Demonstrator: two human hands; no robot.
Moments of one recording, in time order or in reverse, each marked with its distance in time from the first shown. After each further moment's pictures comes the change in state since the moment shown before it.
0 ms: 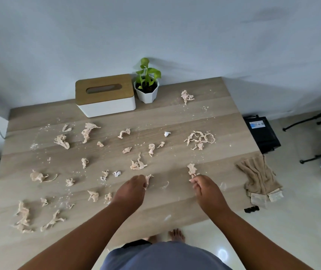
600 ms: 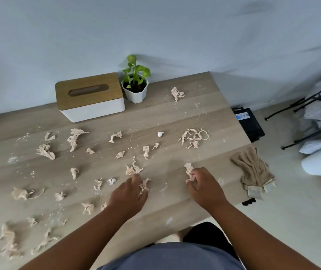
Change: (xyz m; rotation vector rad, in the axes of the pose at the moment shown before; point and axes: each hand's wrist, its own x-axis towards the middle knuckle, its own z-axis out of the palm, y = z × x) left_hand 0.016 -0.025 0.007 0.150 0.029 0.106; right_hand 0.017 -0.002 0.011 -0.093 0.100 0.023
